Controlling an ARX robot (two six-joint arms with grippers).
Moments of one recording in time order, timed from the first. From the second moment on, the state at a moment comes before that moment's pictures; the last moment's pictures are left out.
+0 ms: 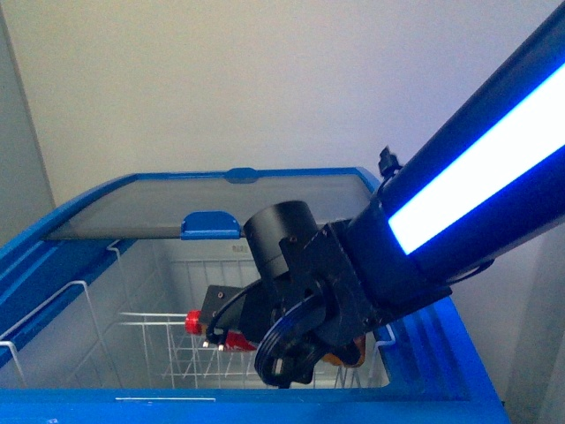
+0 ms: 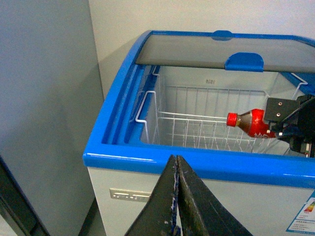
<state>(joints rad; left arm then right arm) 0.00 0.08 0.01 0.05 0.00 0.00 0.51 2.35 1.59 0.09 0.28 -0.99</state>
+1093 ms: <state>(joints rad) 0.00 0.01 0.01 0.00 0.00 0.00 0.53 2.10 1.45 0.20 0.18 -0.95</state>
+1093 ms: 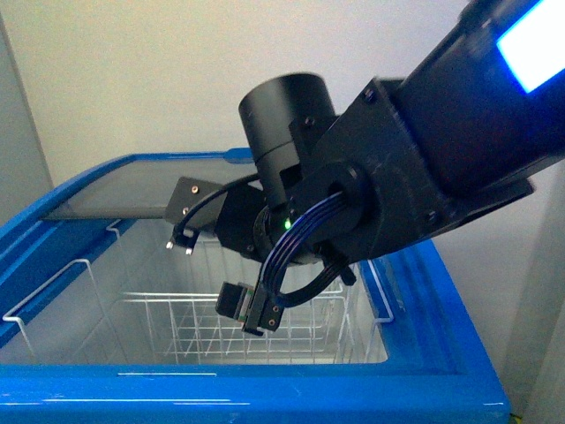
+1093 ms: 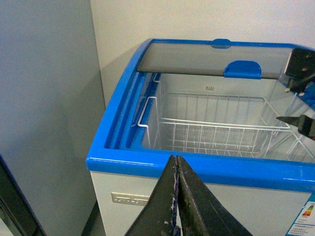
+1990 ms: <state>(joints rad) 0.00 0.01 0.01 0.00 0.00 0.00 0.16 1.21 0.72 0.50 0.16 -0.03</state>
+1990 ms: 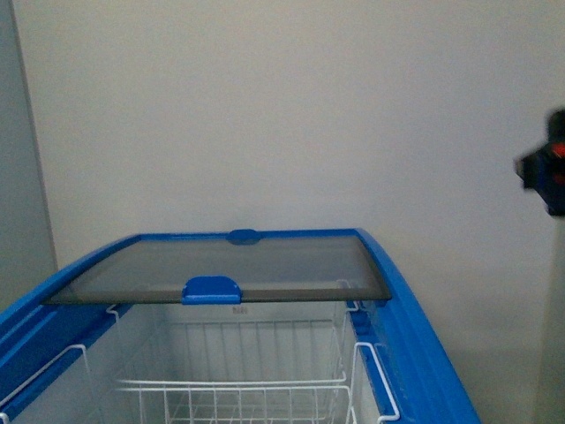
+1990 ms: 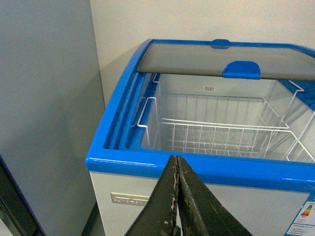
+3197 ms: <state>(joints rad) 0.00 0.01 0.01 0.00 0.00 0.00 0.00 0.52 0.05 0.47 0.00 -0.01</state>
